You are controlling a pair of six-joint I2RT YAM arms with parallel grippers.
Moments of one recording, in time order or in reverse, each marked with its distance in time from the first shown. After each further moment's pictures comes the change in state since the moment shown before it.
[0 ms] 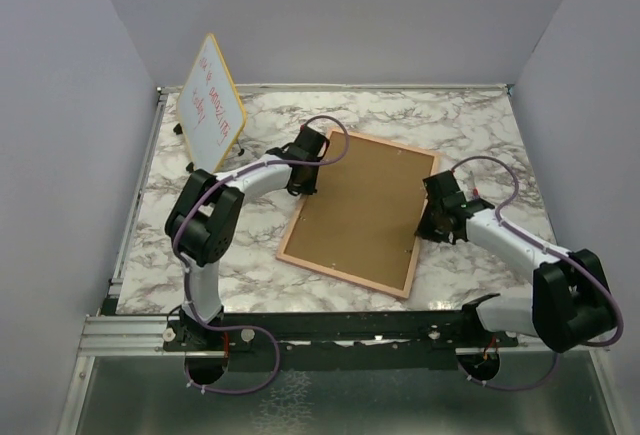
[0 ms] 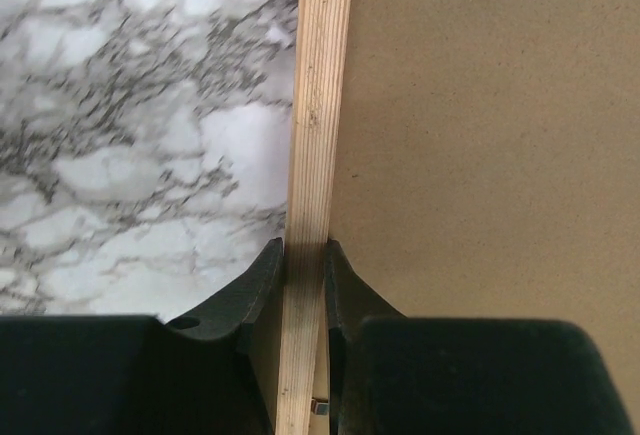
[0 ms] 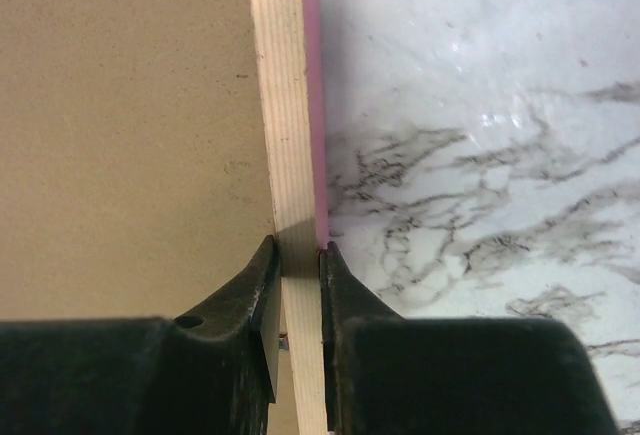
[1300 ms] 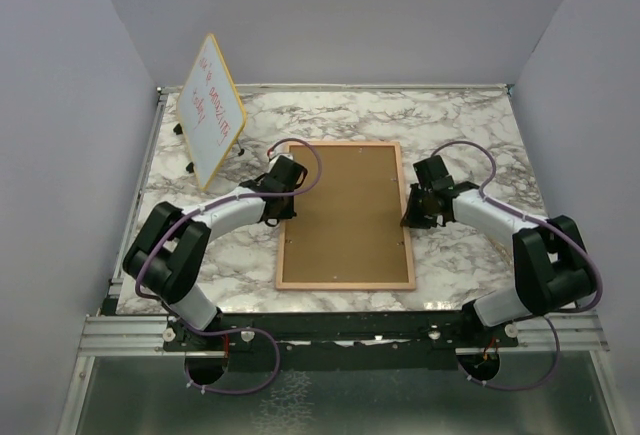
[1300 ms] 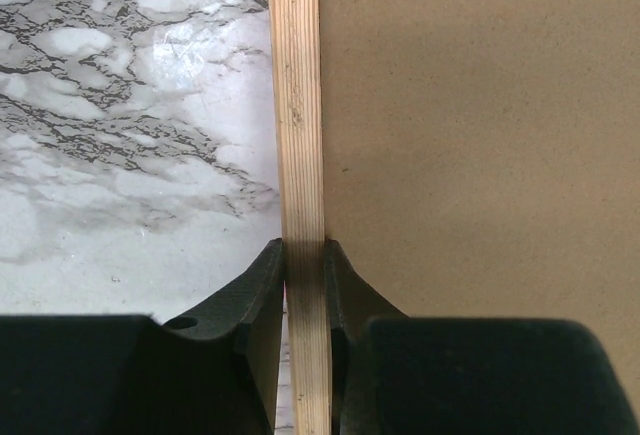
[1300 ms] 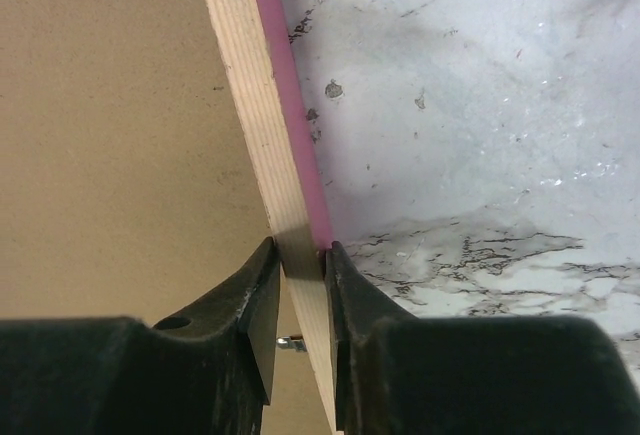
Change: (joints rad) left arm -0.002 -0.336 -0.437 0.099 -0.137 -0.191; right arm -0.002 0.224 0.156 0.070 -0.136 -0.152
